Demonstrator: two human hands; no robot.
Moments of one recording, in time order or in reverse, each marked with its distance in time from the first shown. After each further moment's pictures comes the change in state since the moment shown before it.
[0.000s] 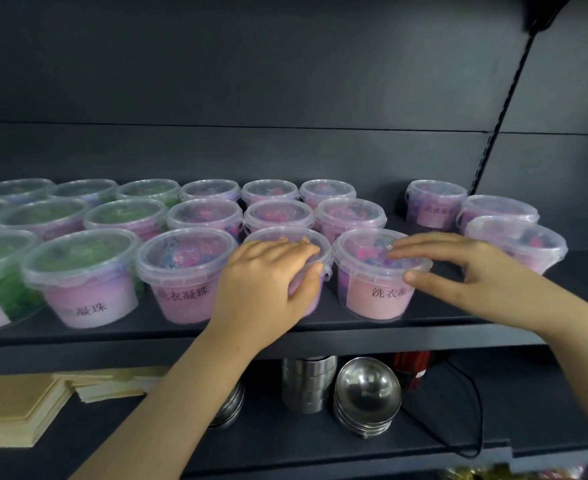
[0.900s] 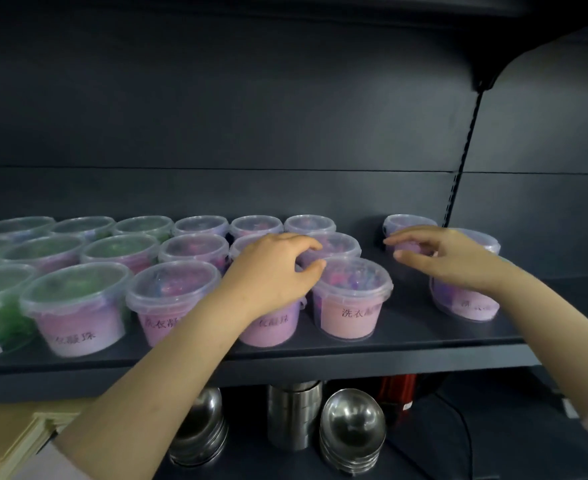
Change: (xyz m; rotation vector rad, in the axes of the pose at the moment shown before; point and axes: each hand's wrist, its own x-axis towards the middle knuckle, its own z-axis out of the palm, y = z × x) left_hand 0.066 0.013 -0.008 -0.177 -0.344 -0.103; right_hand 0.033 0.044 -0.041 -0.036 0.055 0.203
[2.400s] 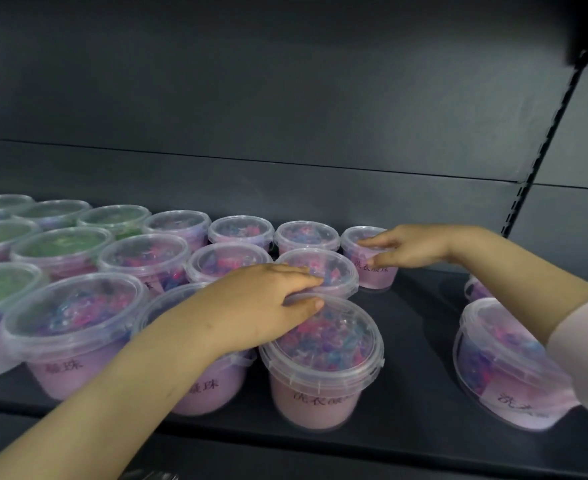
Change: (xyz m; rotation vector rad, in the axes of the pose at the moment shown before) left_hand 0.060 0.002 0.046 0.077 -0.306 -0.173; right_hand 0.180 0.074 0.014 -0.345 -0.567 -0.015
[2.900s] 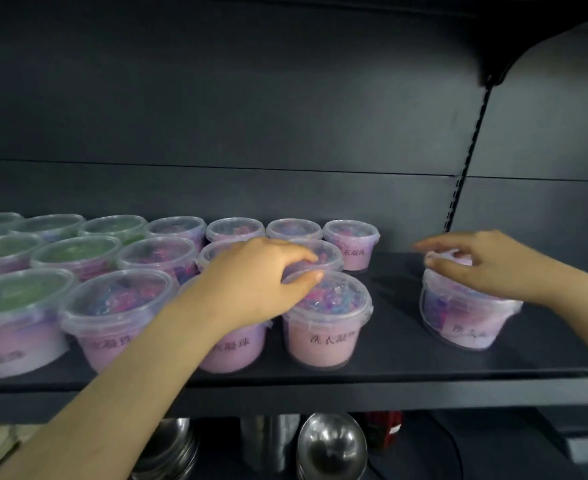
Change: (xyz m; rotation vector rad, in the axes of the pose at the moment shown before) left_hand -0.046 0.009 -0.025 0.037 0.260 0.149; right_hand -0.183 -0.021 0.030 0.051 0.453 0.059
